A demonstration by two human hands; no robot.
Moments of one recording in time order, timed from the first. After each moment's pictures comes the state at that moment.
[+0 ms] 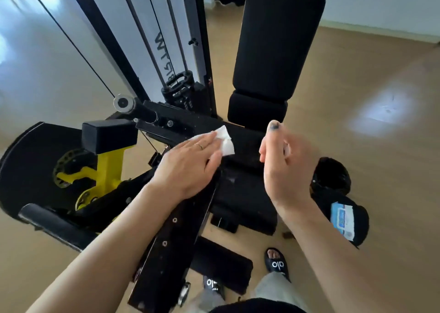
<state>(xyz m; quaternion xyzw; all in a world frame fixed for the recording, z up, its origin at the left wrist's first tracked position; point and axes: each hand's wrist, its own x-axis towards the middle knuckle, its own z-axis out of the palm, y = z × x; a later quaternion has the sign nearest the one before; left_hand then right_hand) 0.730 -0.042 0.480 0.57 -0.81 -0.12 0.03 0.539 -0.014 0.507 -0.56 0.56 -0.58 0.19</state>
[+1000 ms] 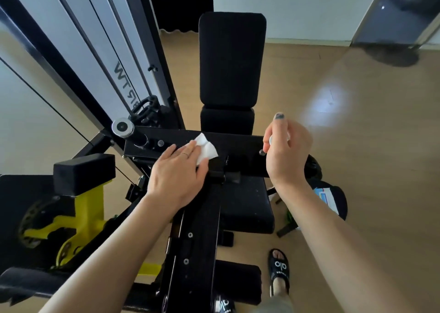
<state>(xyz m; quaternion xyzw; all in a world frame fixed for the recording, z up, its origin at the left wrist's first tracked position) 0.762 -0.061 0.467 0.53 -0.85 -0.02 0.00 0.560 -0.014 0.507 -0.45 0.61 -0.64 0.14</state>
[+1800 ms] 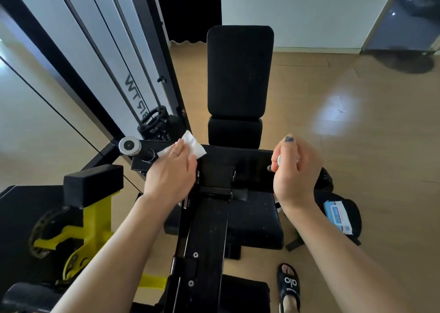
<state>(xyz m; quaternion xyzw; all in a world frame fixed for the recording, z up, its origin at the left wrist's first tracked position) 0.775 -0.099 0.480 0.61 -0.78 -0.11 0.06 0.557 -0.019 0.497 -0.45 0.57 -0.67 0.13</state>
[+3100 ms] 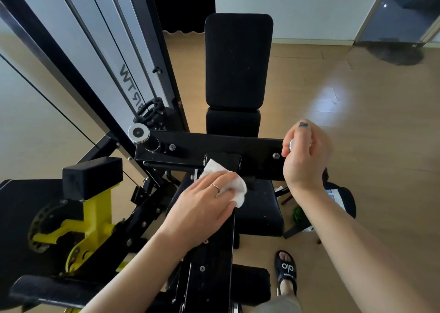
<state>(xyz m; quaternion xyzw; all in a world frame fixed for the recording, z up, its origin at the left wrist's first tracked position) 0.781 -0.019 0.456 0.30 -0.94 -0.06 0.16 0.558 -0.023 0.492 -0.45 0.58 -0.67 0.07</state>
